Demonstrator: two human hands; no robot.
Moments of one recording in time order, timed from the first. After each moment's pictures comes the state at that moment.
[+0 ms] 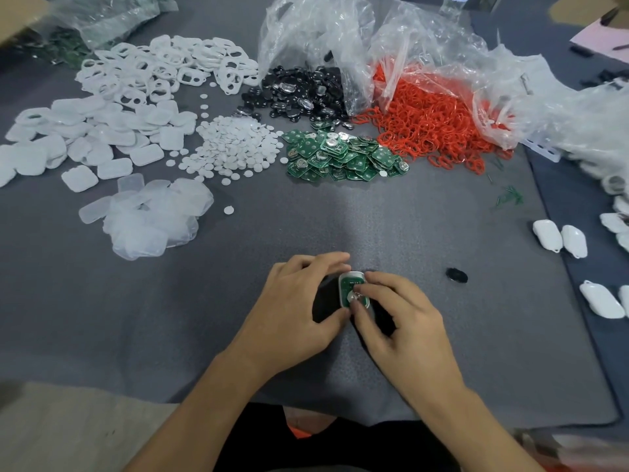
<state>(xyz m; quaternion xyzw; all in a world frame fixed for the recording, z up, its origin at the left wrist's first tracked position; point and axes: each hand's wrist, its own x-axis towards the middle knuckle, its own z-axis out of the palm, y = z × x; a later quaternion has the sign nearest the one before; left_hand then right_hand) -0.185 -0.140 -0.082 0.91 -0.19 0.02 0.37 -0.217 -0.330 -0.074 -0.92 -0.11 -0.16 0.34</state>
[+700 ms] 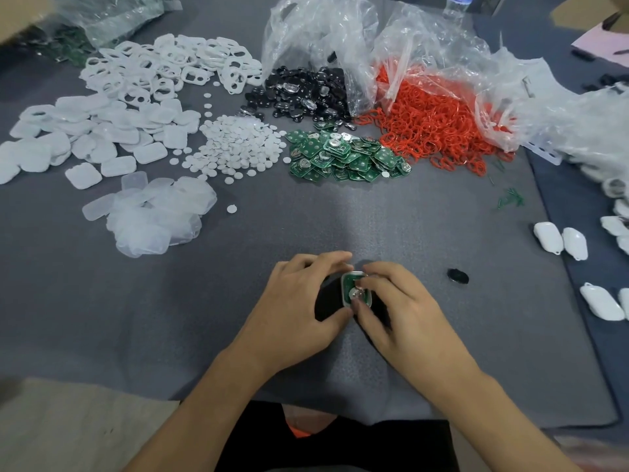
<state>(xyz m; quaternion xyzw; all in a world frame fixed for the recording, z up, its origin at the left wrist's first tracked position) -0.185 -0.140 -0.080 0.91 -0.19 0.01 0.37 -0.203 -0.337 -0.059 -0.94 -0.20 -0.09 0.28</state>
